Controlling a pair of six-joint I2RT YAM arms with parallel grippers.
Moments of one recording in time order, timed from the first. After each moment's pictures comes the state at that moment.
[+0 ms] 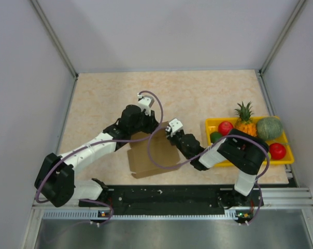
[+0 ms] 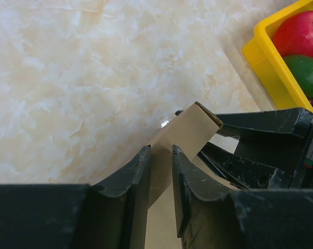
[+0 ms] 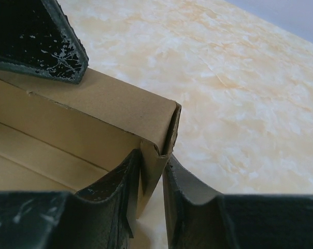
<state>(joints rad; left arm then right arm) -0.63 1.30 0.82 0.00 0.09 -0.28 0.94 1.78 0.52 1.16 0.36 -0.13</state>
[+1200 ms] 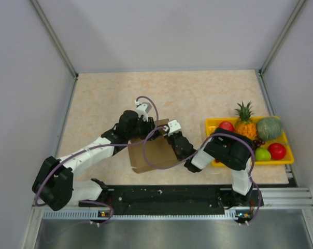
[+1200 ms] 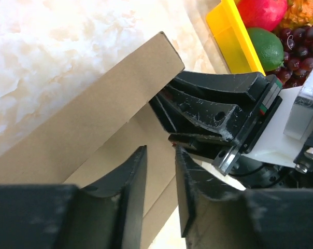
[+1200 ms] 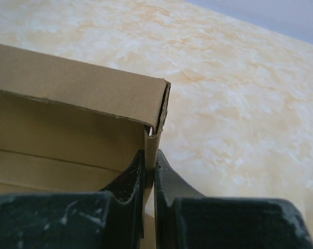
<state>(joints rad) -0.62 1.27 0.71 0.07 0.26 -0.47 1.00 1.94 0.61 1.28 0.67 -0.12</state>
